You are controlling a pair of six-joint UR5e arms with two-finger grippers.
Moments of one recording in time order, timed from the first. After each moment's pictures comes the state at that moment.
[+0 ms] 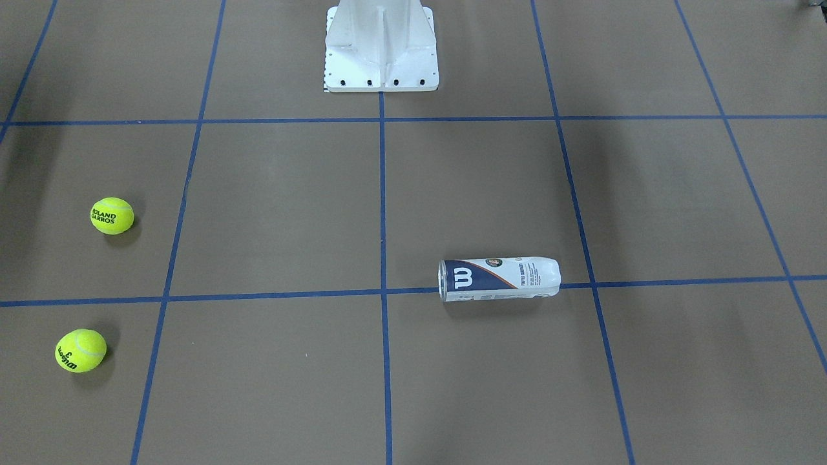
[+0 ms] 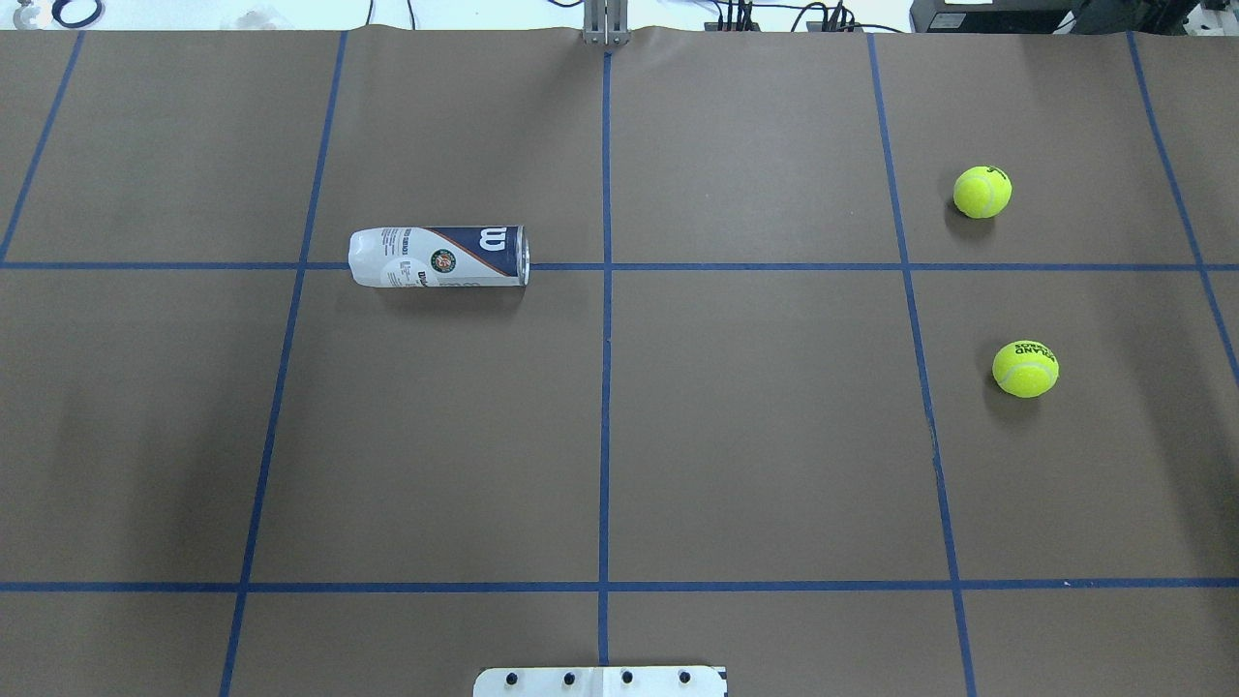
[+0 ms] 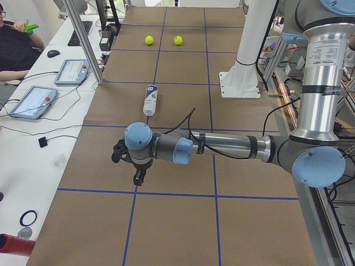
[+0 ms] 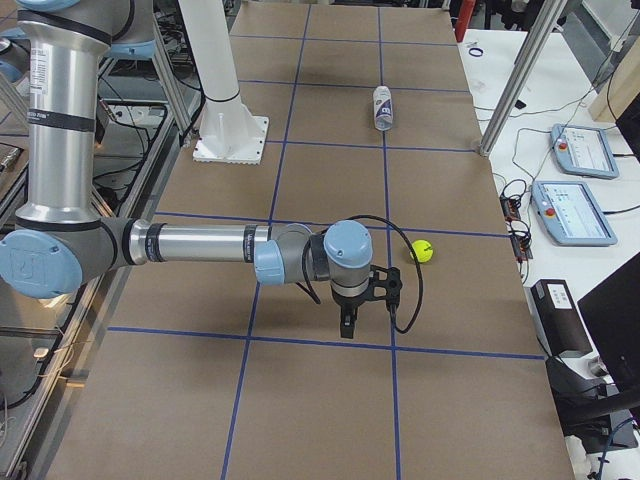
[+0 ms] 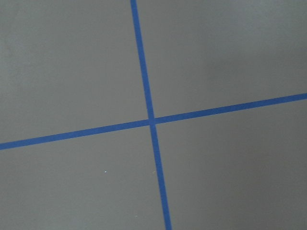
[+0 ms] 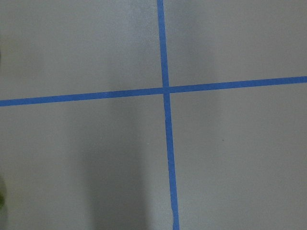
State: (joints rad) left arm -1.56 -1.61 -1.60 -1.74 -2.50 0.05; right arm 1.54 -1.69 1.72 -1.44 2.37 0.21
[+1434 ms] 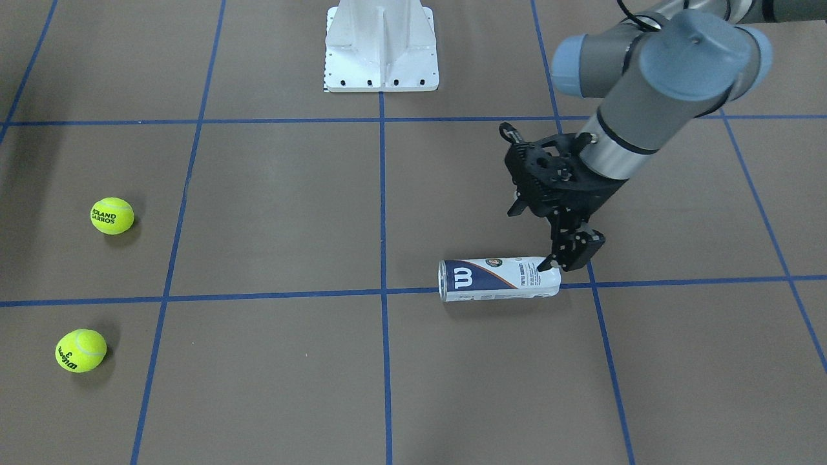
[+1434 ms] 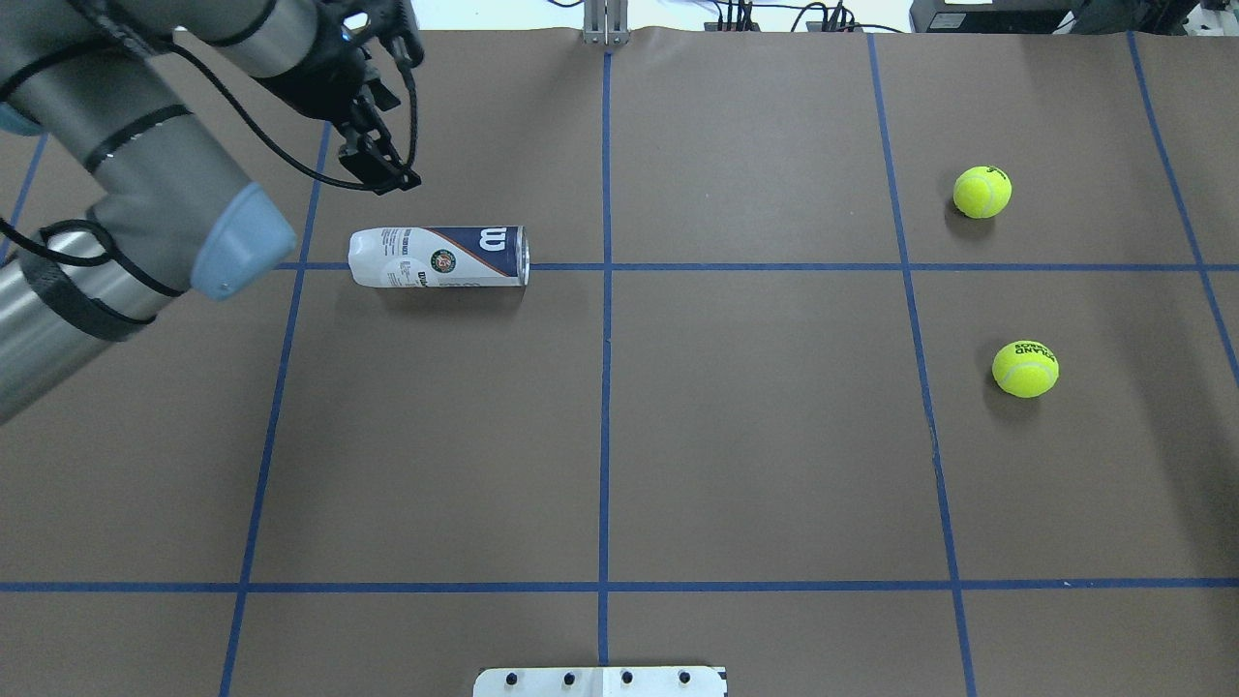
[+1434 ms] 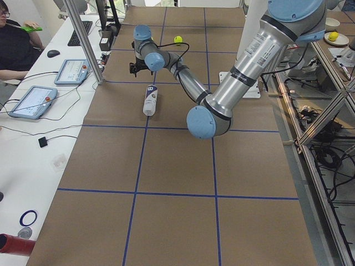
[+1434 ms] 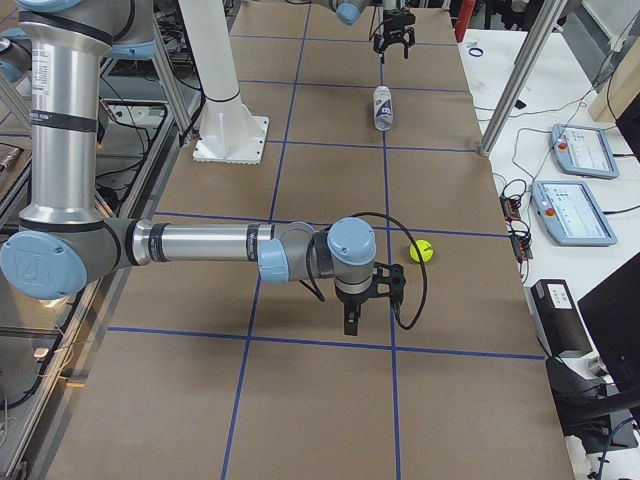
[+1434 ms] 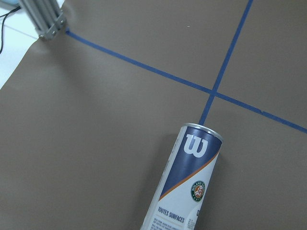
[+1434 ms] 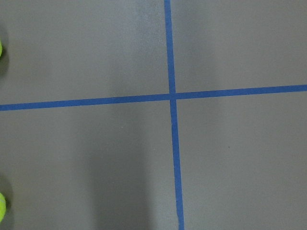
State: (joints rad) left arm -0.91 -2.28 -1.64 -1.69 -2.13 0.31; right arm 1.54 -1.68 1.72 -1.44 2.37 0.21
